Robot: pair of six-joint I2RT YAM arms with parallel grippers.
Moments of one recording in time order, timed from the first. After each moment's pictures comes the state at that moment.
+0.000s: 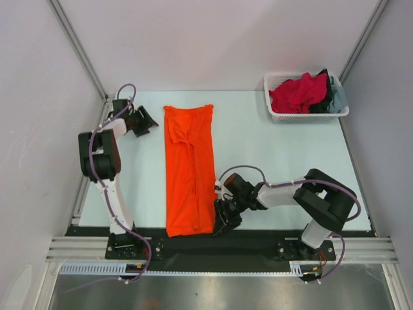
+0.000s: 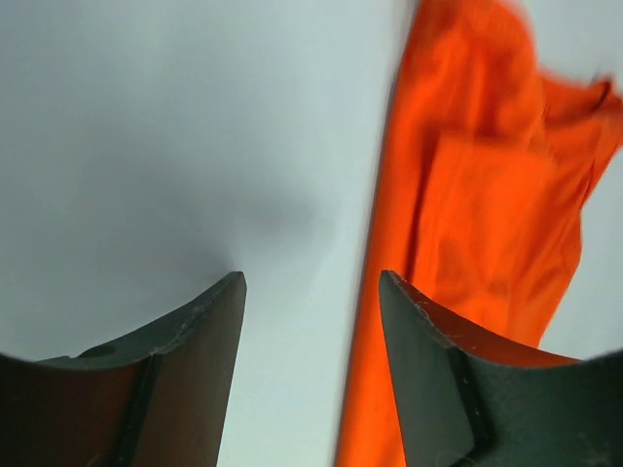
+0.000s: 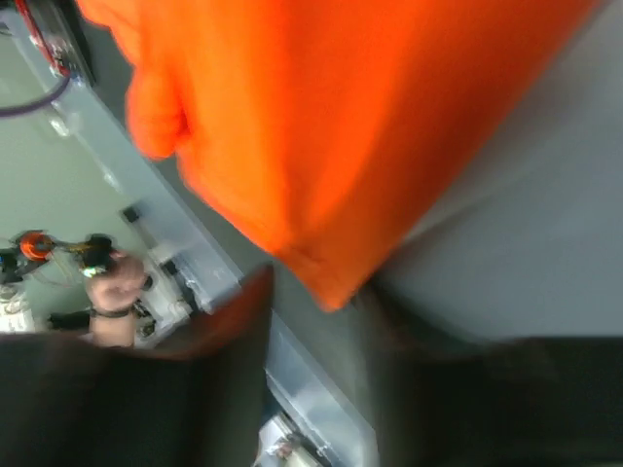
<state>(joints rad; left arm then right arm) 0.13 2.09 1.41 -0.16 0.38 -0.46 0.92 1.67 0.62 0.02 -0.66 0.75</state>
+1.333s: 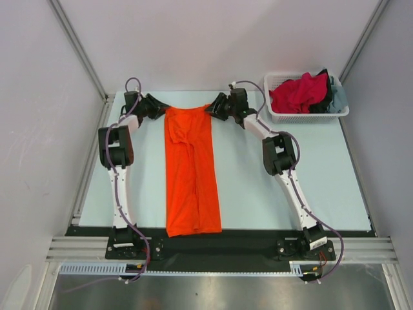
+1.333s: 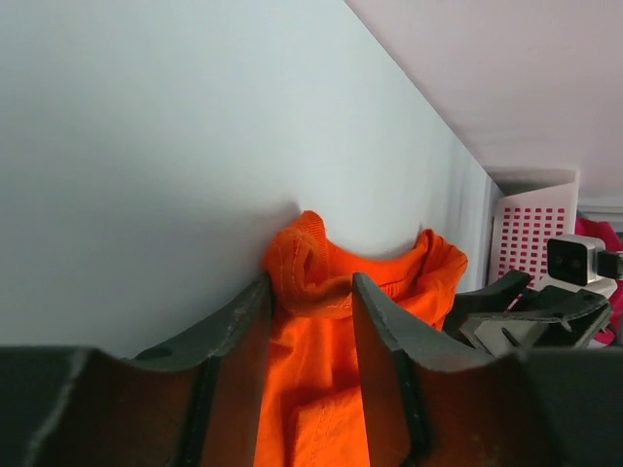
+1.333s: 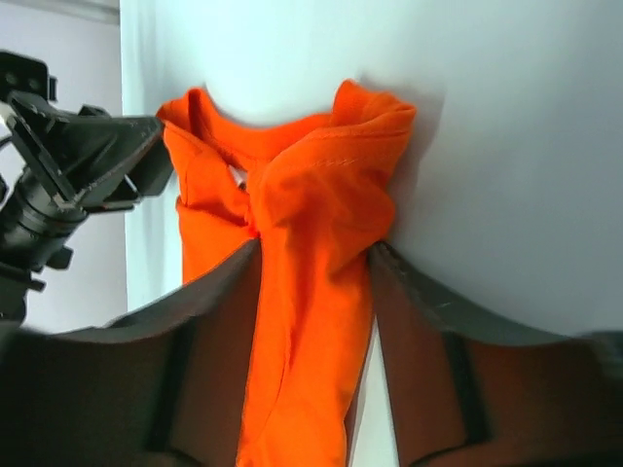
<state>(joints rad) 0.09 2.58 1.97 0.10 0.59 -0.83 0.38 2.81 2.43 -0.06 -0.42 0.83</state>
